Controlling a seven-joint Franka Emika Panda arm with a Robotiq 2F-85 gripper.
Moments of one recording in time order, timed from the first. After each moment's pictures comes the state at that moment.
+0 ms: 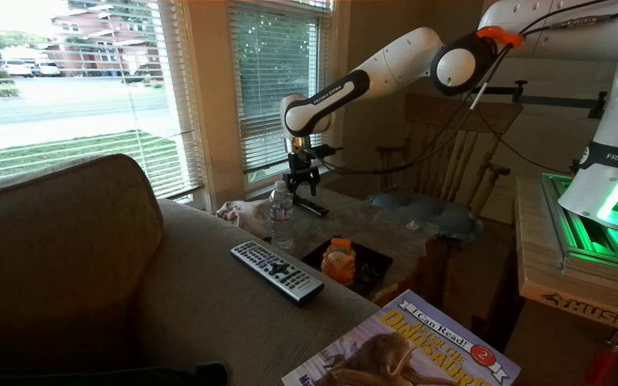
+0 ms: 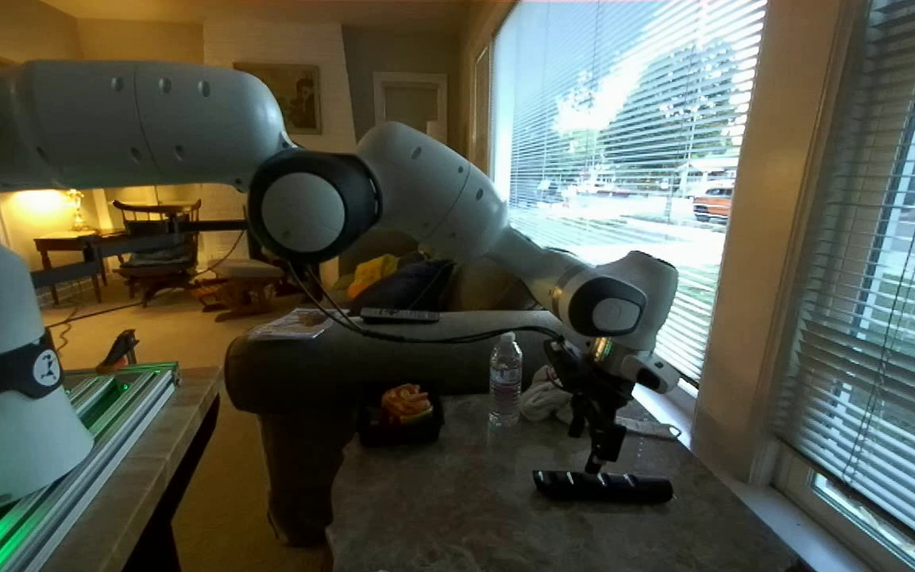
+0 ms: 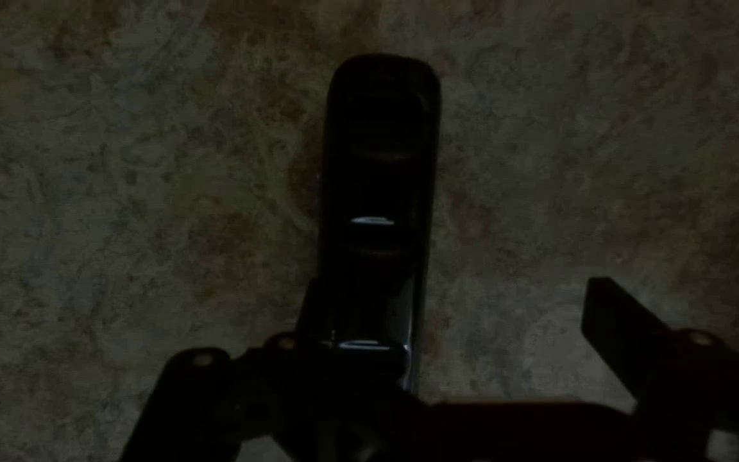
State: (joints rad) arm 0.03 1.49 0.00 -0.63 0.05 1.94 0.25
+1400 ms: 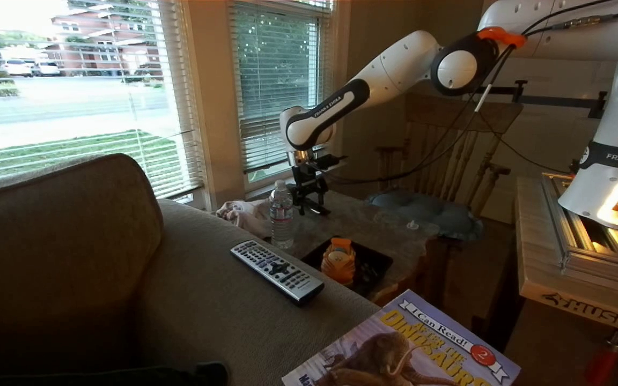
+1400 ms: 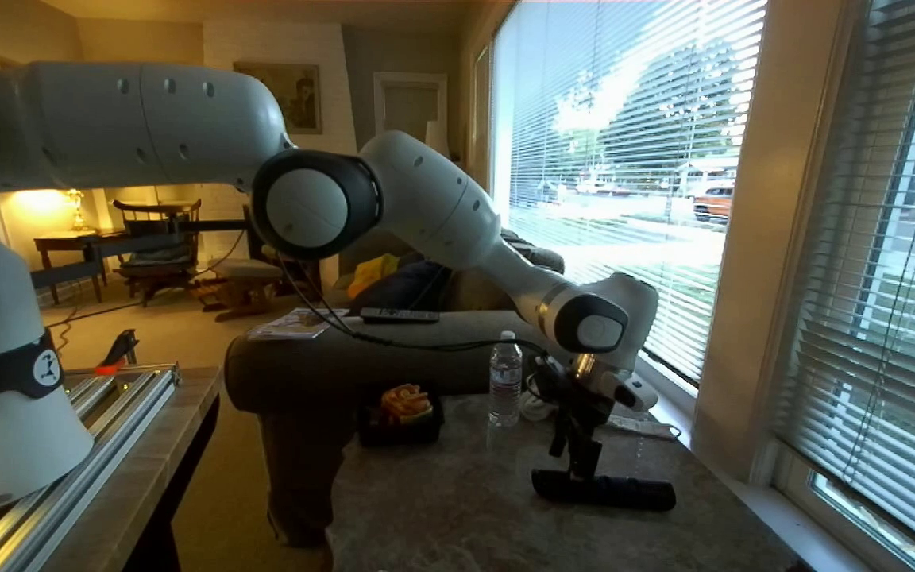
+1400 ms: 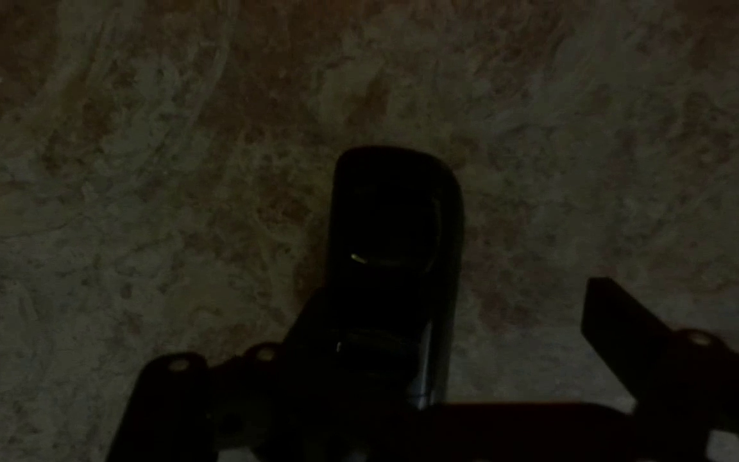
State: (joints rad) arm 0.07 1.50 -0.04 -0.71 0.05 1.94 0.34
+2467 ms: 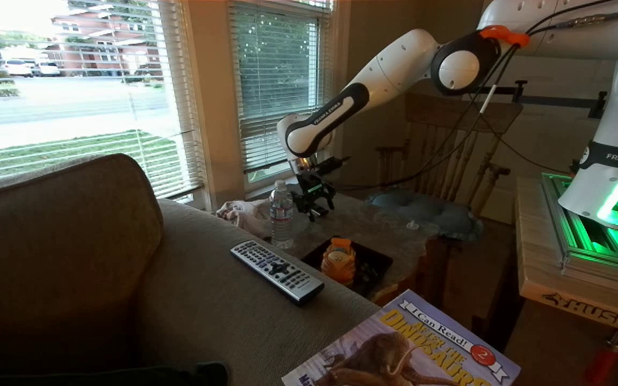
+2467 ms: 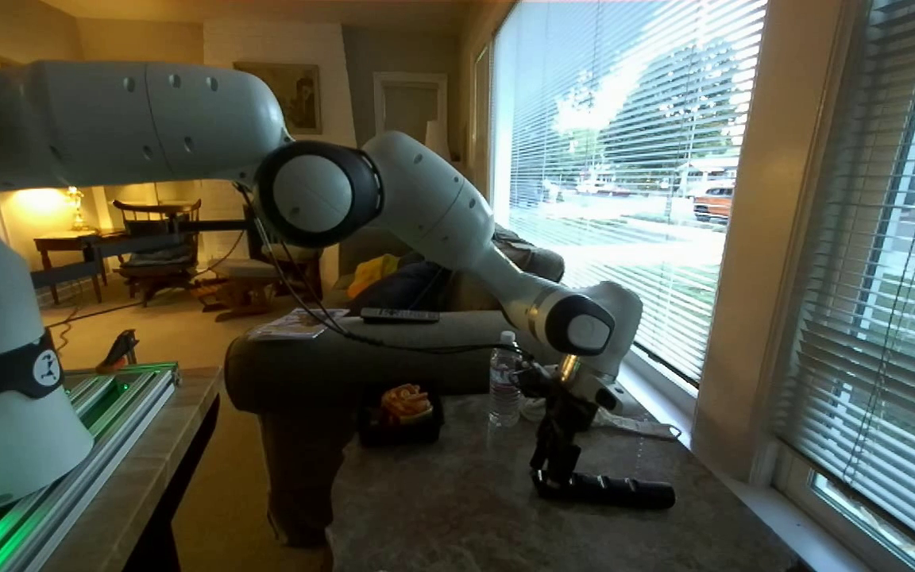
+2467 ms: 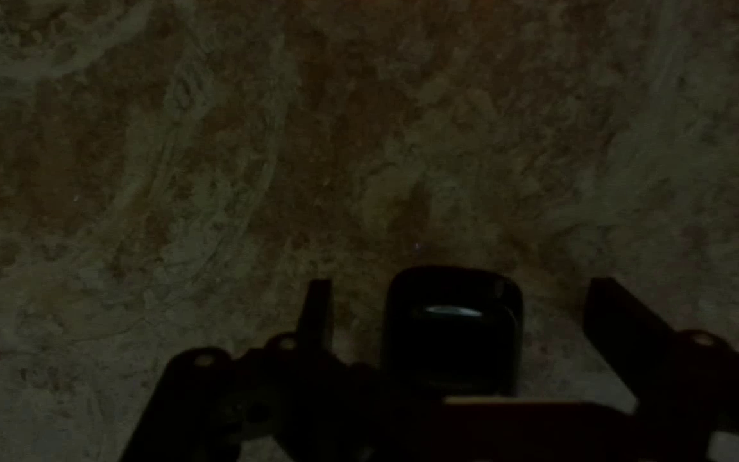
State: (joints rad) arm 0.12 1.48 -0.10 -0.77 0.04 1.86 0.43
